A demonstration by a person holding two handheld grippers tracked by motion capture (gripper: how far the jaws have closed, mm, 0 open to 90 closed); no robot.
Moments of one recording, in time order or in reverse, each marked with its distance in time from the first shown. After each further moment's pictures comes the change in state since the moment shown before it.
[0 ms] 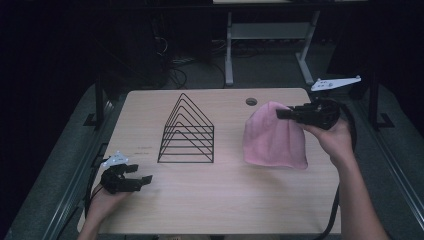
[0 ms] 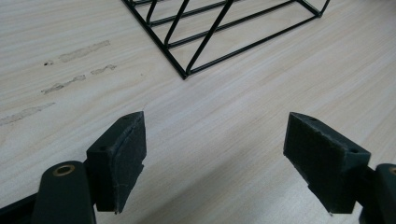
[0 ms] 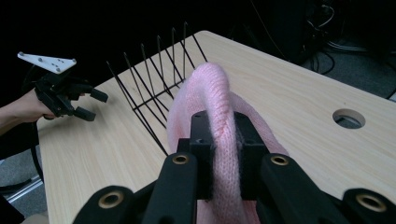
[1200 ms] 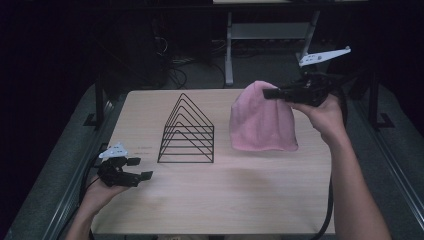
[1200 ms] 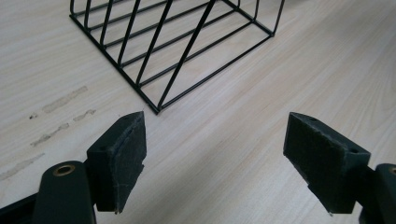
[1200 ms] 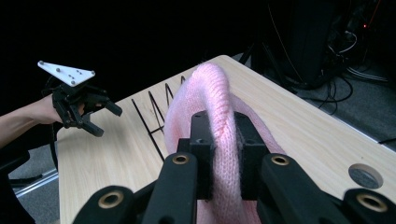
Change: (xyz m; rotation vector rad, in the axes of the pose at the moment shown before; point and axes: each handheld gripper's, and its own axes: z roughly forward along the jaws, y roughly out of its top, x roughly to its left) left arm -0.006 0.035 -0.020 0.009 -0.100 0.097; right arm 0.014 0.064 0.012 -0.020 0.069 -0.085
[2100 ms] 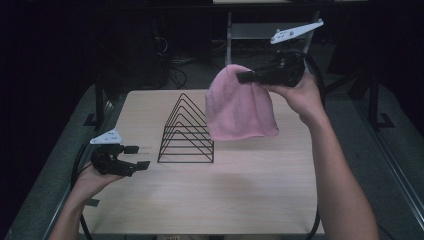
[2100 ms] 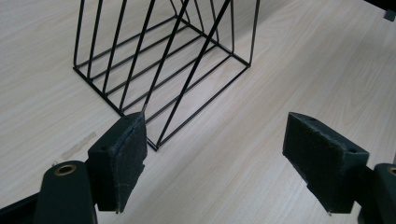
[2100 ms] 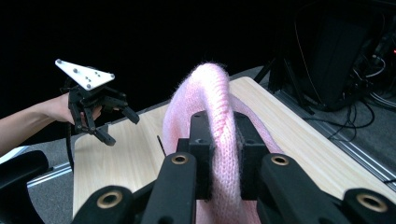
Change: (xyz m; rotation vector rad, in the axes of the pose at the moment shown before) left arm 0.000 0.041 -0.025 -0.010 -0.057 0.064; right arm 0.031 0.063 0.034 0.002 0.072 -0.092
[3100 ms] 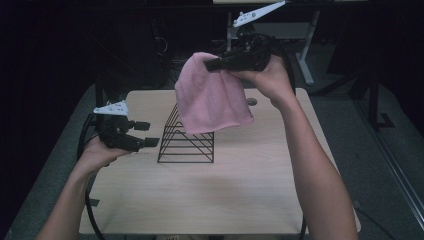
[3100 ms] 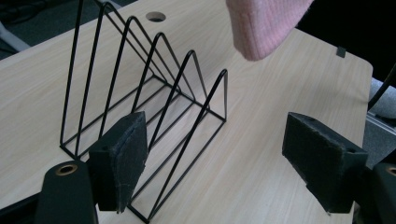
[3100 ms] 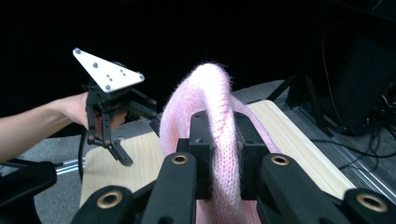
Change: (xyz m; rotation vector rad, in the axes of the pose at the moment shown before) left arm 0.002 0.077 -0.002 -0.055 -0.109 0.068; right arm 0.018 0.053 0.048 -0.001 0.080 -0.080
